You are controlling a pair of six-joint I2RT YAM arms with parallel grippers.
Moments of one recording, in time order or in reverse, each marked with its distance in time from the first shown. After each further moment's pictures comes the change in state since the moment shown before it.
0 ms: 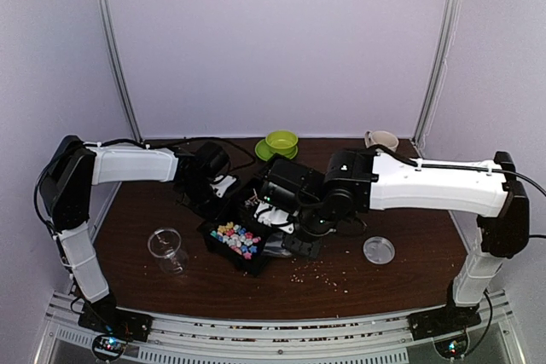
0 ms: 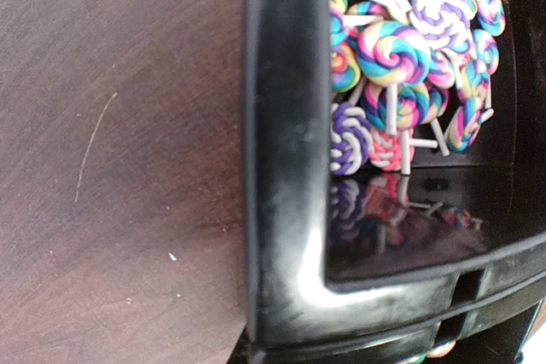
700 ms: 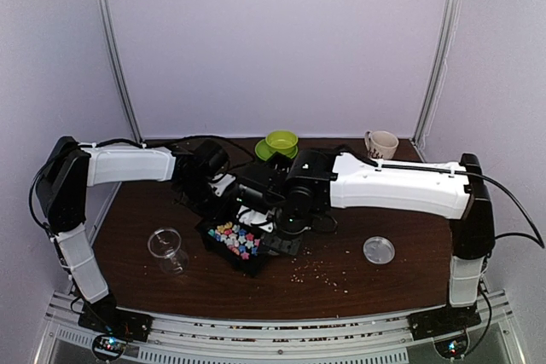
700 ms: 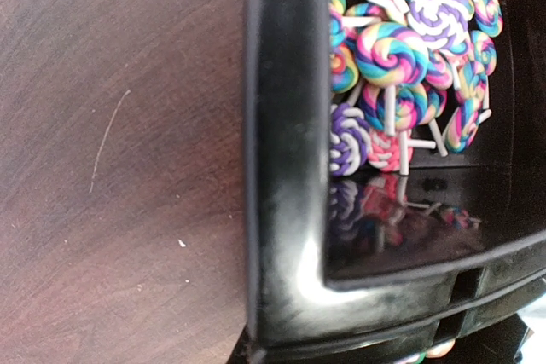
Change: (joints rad) left arm -0.008 -0.029 0.000 -0.022 -0.027 0.014; right arm 0.000 0.203 0.228 -0.111 0.038 0.004
